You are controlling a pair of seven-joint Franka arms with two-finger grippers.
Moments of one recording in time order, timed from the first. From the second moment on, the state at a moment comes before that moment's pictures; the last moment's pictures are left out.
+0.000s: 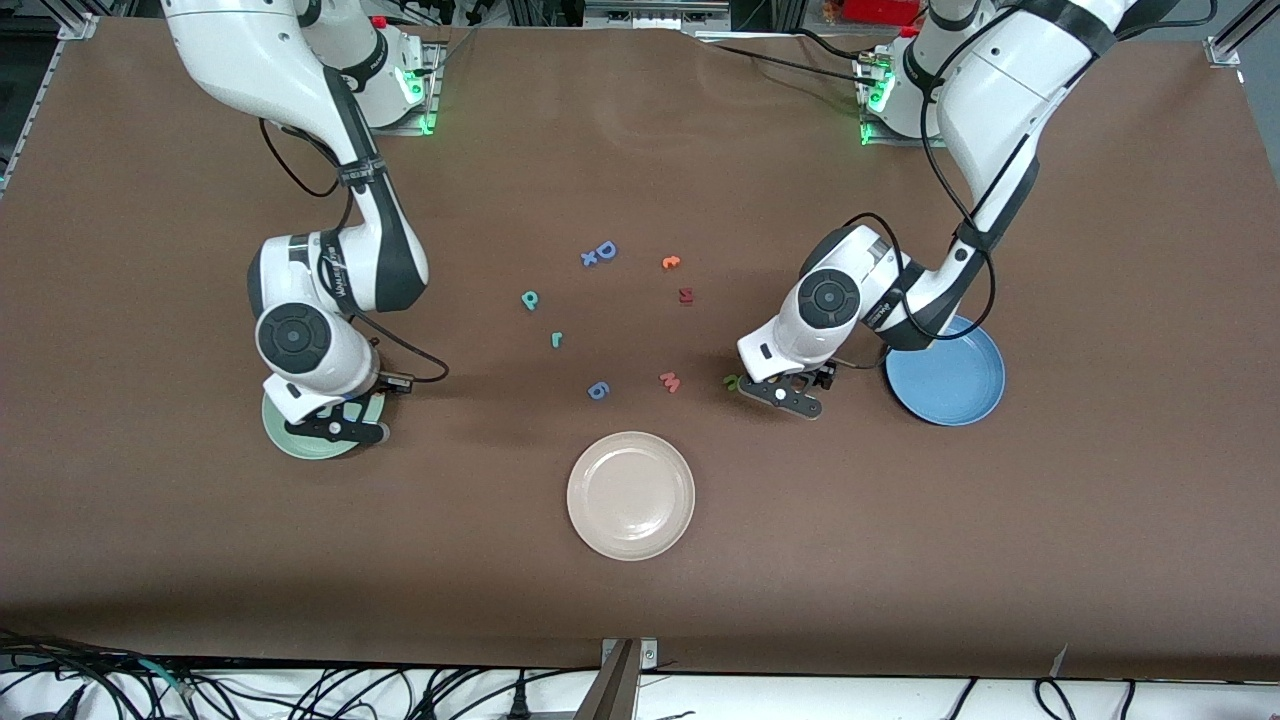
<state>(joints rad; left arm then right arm) -0.09 0.67 -0.42 -1.84 0.36 2.37 -0.34 0.54 0.54 -0.35 -1.79 0.03 2.17 0.27</state>
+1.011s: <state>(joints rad) -0.11 0.69 -0.41 -1.83 0.44 2.39 -0.35 0.42 0.49 -0.41 -1.97 0.21 2.39 -0.14</state>
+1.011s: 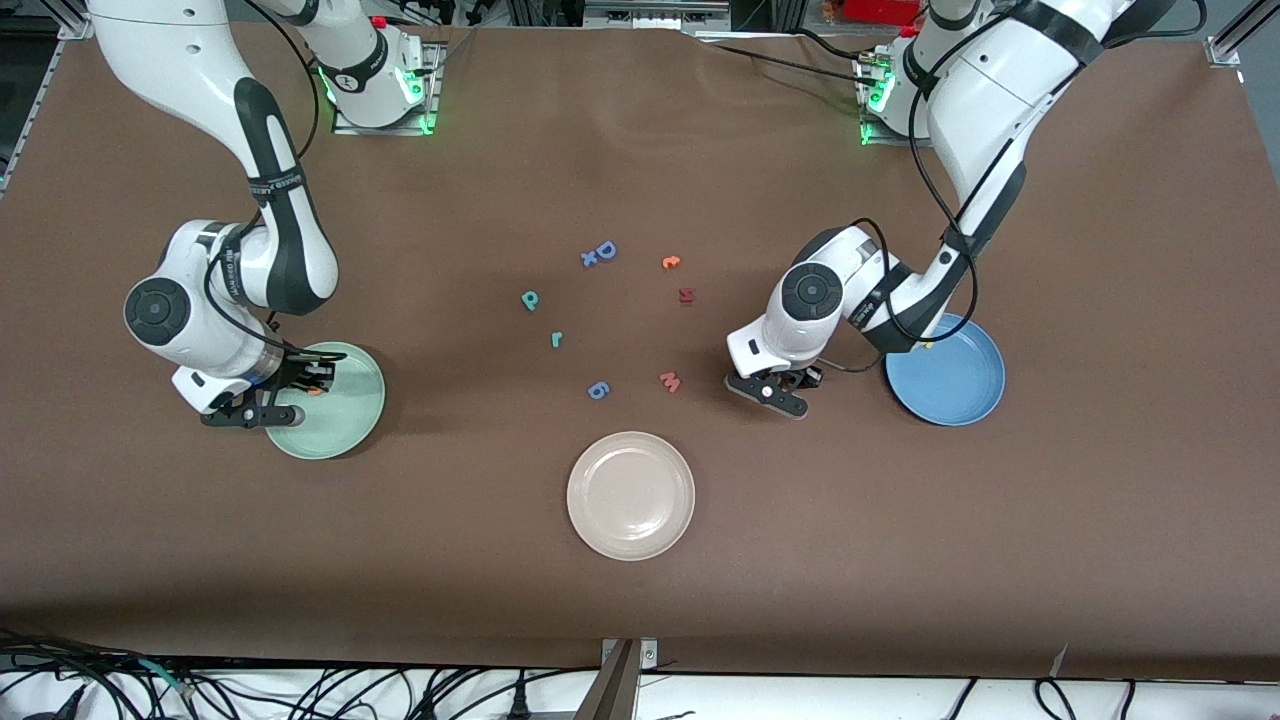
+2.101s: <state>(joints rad) 0.27 0.59 -0.53 -1.81 0.44 2.12 0.11 0.49 0.49 -0.37 -1.97 0.29 2.40 0.06</state>
